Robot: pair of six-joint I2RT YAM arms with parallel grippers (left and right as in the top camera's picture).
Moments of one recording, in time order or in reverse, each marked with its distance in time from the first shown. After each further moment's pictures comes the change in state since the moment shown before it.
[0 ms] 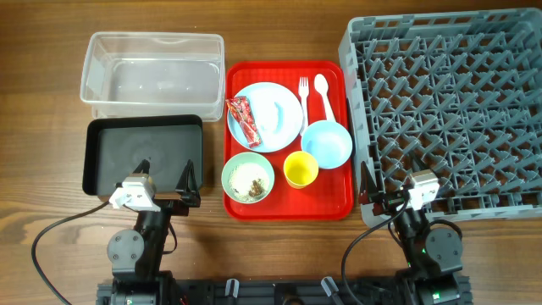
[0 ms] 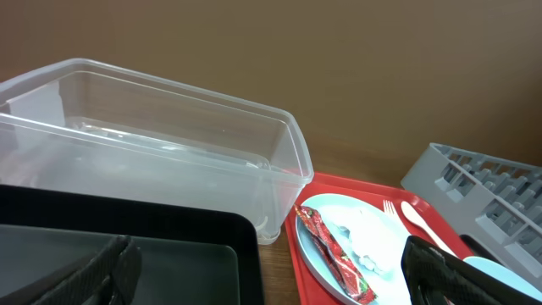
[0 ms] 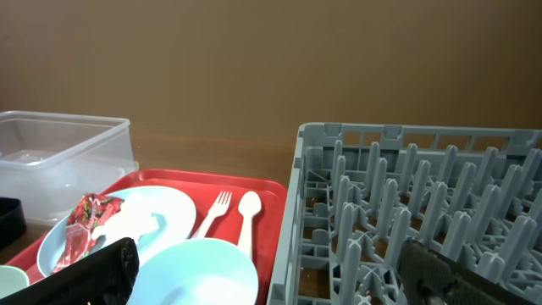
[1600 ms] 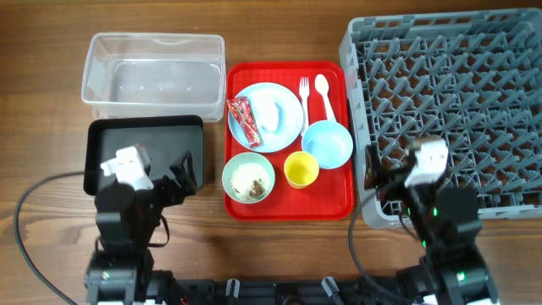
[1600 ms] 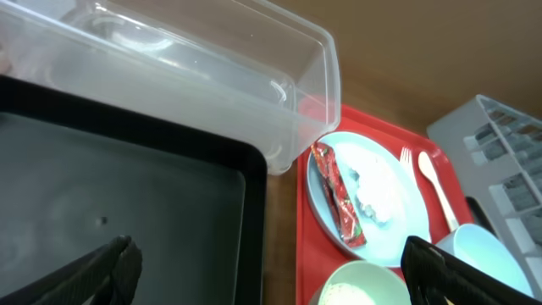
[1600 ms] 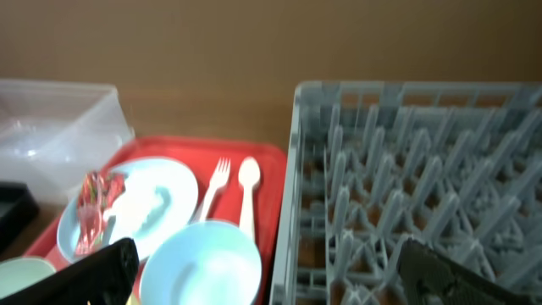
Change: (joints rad) left arm 0.000 0.500 0.407 -0.344 -0.006 -0.092; right arm 0.000 0.463 0.435 -0.259 0.012 0.039
